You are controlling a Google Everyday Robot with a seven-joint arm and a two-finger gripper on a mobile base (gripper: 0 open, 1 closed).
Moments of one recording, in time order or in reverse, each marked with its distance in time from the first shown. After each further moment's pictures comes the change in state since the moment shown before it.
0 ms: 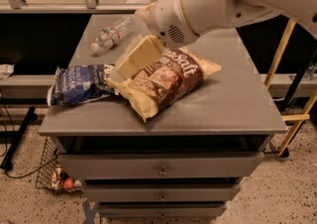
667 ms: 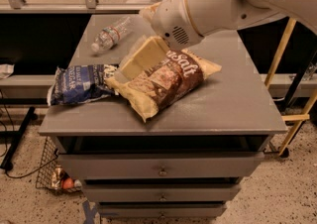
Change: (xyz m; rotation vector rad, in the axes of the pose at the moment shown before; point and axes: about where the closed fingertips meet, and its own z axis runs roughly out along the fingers) arm 0.004 -0.001 -0.006 0.013 -0.001 -0.002
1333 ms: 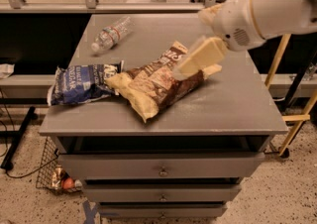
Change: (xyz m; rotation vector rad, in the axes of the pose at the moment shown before) arm 0.081 -0.041 -0.092 0.182 0.119 0.097
